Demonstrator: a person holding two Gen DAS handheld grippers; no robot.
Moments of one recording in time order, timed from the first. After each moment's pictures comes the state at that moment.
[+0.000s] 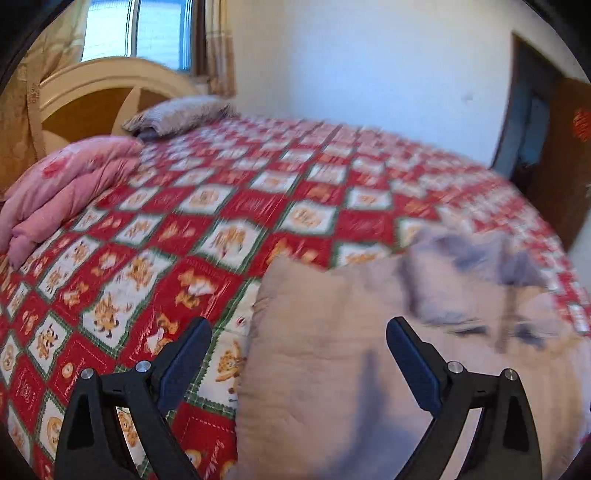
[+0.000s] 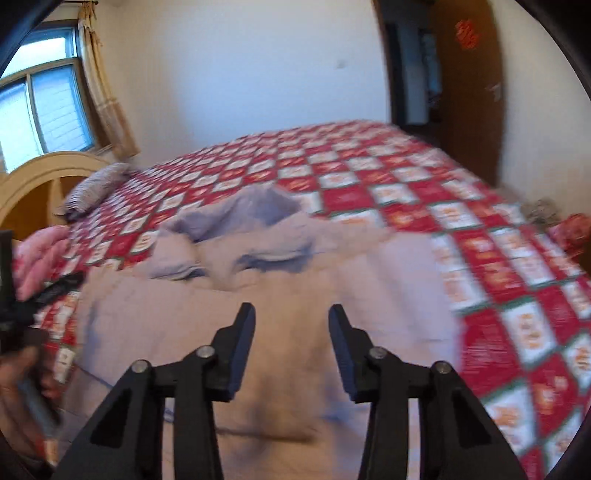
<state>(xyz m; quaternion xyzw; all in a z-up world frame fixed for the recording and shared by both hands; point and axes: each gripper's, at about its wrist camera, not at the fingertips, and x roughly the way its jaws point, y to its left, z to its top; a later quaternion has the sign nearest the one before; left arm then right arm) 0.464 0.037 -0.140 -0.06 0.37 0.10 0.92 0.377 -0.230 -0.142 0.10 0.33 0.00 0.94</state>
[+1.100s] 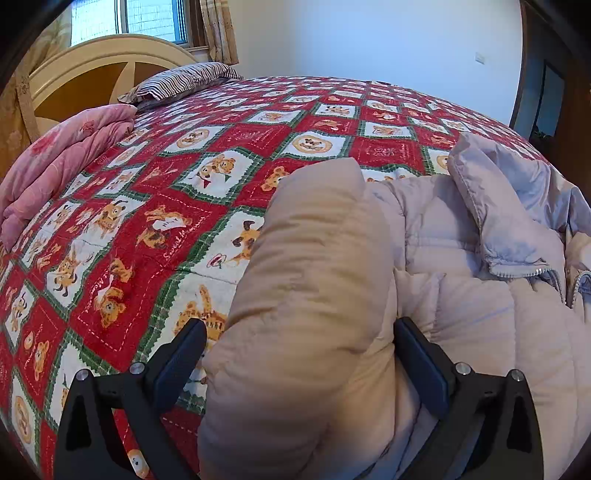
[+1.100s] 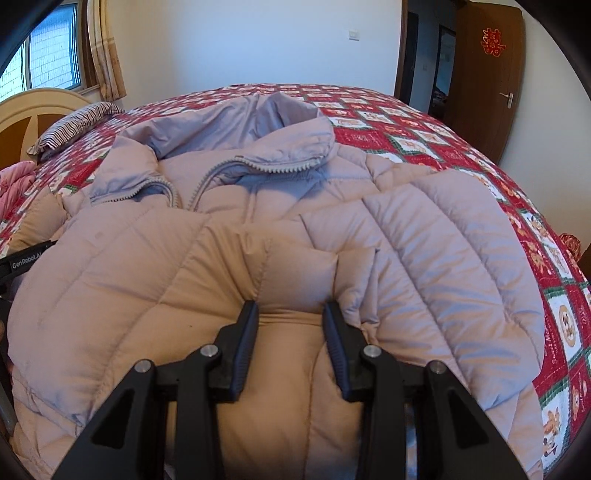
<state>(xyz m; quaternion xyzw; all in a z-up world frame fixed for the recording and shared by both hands) 0.481 0.026 -0.214 -0.04 0.42 0.12 0.90 0.413 -0.203 -0.230 0.01 0.38 -0.05 0.92</state>
